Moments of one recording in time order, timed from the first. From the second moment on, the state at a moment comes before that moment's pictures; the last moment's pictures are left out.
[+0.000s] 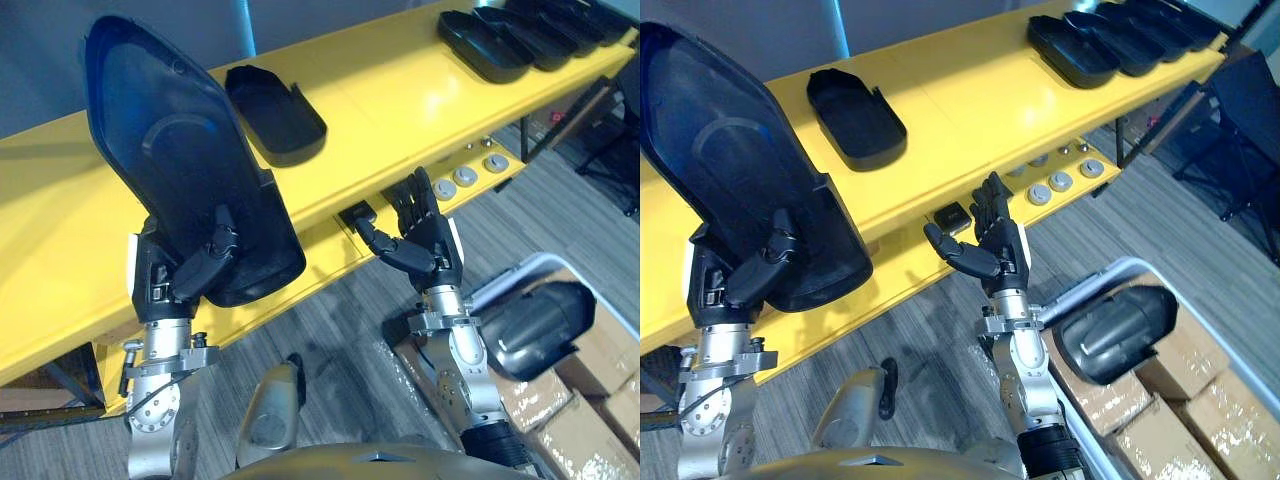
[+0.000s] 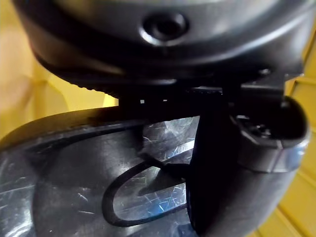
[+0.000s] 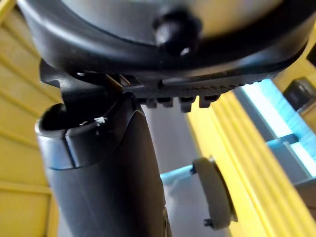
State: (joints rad) left arm 0.31 0.17 0.10 -0.36 -0.28 -0.39 0.02; right arm 0.02 -0.11 0.16 0.01 0.40 -0.38 0.06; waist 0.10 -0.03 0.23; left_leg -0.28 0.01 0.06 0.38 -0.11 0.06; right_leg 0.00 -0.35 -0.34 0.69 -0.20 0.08
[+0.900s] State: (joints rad) left arm 0.24 0.15 -0.04 -0.27 -0.29 -0.37 -0.01; right arm 0.03 -0.19 -0.16 -0.19 0.42 -0.43 0.06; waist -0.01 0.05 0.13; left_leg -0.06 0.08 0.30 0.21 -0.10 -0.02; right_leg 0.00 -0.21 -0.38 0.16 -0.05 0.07
